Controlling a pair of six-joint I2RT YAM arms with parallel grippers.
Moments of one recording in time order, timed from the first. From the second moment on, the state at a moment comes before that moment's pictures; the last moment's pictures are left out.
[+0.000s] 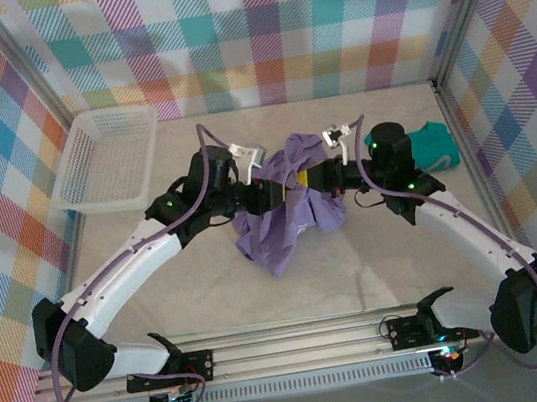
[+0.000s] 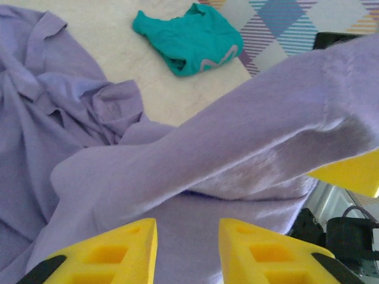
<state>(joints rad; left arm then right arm) -0.70 1.36 1.25 -0.47 0.35 -0.39 0.39 1.18 0.90 0.03 -0.88 0.53</state>
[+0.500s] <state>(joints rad) -0.70 1.52 1.34 -0.45 0.36 -0.27 0.35 1.16 0.90 -0.09 -0.93 0.41</state>
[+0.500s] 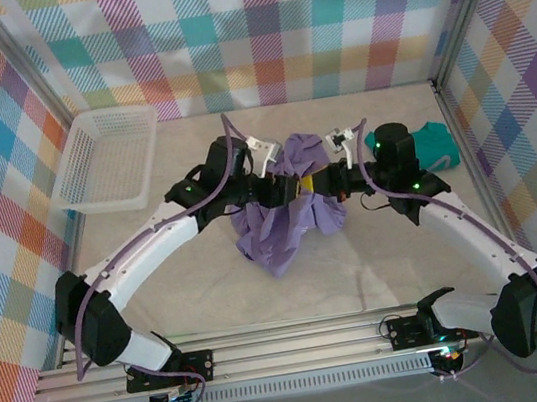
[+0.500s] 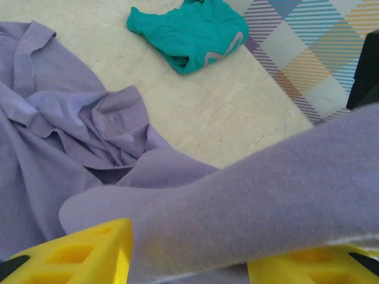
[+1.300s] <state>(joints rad) -0.69 1.45 1.36 -0.45 0.73 -0.36 0.47 1.10 0.98 -0.40 -0.34 0.05</state>
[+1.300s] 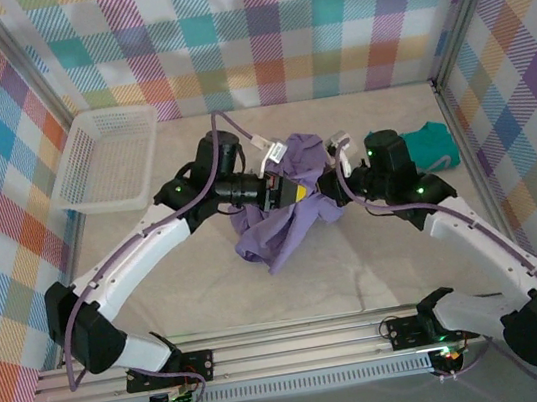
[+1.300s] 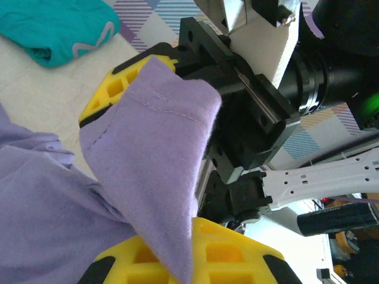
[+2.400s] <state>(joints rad) -0.68 1.35 1.23 -0.34 0.42 -0.59 0.65 1.16 0.85 -0.21 -0.42 0.06</state>
